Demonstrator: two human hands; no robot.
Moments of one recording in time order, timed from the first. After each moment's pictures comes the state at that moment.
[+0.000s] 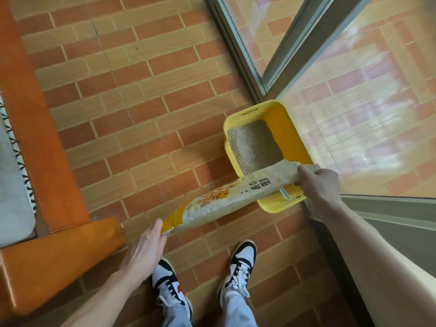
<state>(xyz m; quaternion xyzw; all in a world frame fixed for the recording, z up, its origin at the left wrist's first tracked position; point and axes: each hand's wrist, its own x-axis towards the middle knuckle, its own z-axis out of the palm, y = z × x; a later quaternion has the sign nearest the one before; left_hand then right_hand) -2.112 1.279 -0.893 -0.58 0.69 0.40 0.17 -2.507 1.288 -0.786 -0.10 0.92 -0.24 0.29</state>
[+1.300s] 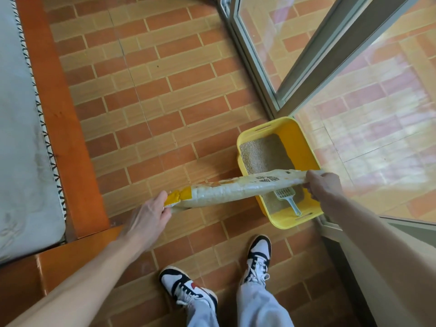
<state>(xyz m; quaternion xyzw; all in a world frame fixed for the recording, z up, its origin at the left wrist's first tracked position) -2.135 1.178 -0.809 -0.54 0.76 0.35 0.09 -2.561 1.245 -0.834 -0.07 0.91 -0.20 0.35</state>
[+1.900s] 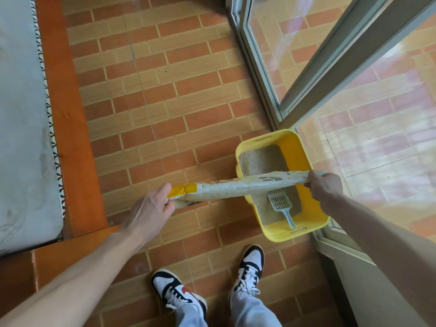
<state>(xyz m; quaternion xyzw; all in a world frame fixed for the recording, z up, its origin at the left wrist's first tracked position) -2.174 1.161 -0.794 -0.55 0.76 0.34 0.04 -2.600 1.212 -0.827 -0.10 0.91 -0.20 0.35</state>
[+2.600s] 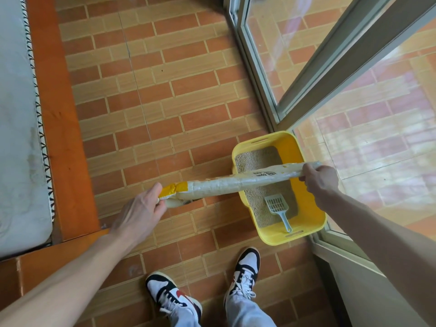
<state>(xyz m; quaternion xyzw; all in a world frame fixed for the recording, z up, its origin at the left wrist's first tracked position) -2.172 1.152 -0.804 -0.55 0.77 0.32 0.04 -2.602 1.187 -0.821 -0.15 0.91 -0.19 0.33</state>
